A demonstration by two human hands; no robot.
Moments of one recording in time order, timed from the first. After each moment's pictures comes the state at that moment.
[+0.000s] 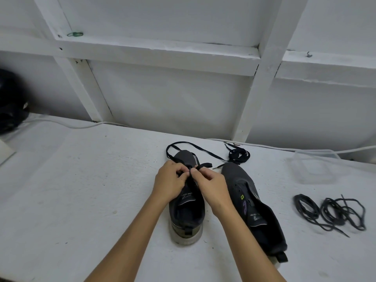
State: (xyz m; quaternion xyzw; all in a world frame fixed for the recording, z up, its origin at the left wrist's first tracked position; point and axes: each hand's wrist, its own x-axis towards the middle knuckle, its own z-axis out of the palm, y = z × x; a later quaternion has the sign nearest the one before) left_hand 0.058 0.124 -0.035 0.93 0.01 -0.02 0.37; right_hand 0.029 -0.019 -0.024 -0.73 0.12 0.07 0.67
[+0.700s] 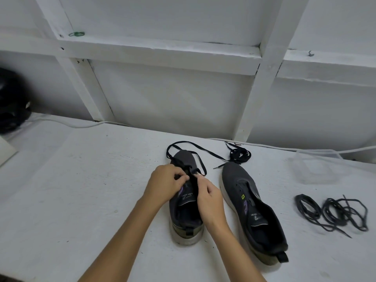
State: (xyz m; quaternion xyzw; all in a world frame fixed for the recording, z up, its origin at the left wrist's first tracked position) left_hand 0.051 0.139 -0.026 0.96 -0.08 -0.01 0.29; right_hand -0.003 -0.003 -0.038 -0.72 0.13 0.03 0.68
